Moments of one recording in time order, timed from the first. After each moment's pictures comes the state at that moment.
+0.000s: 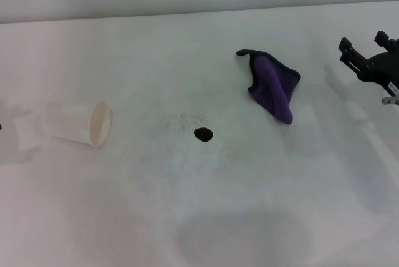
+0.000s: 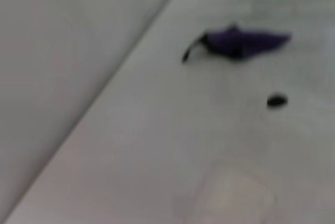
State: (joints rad) left arm -0.43 -1.82 0.93 1.12 -1.03 -1.59 1.74; right arm 0.34 2.03 1.67 0.20 -0.20 1.03 -2.64
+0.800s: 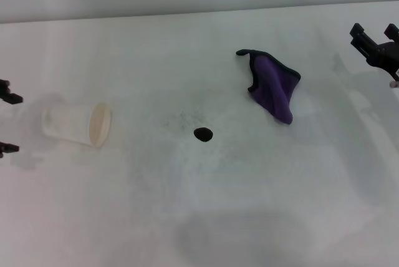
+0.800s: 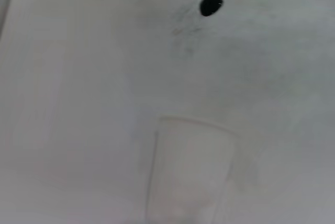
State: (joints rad) left arm -0.64 -1.93 1.01 1.16 -0.59 -1.65 1.84; right arm 0.36 2.03 1.67 0.20 -0.11 0.98 -2.54
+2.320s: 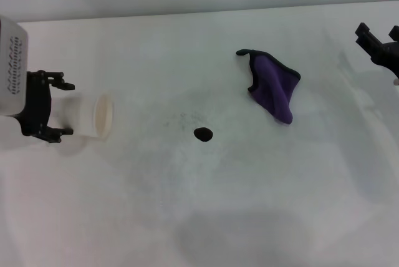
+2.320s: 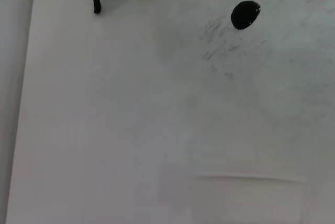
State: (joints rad) left arm -0.65 -2.07 1.02 0.95 -0.62 -1.25 2.09; right arm 0.36 2.02 1.67 0.21 -0.08 0.95 -2.50
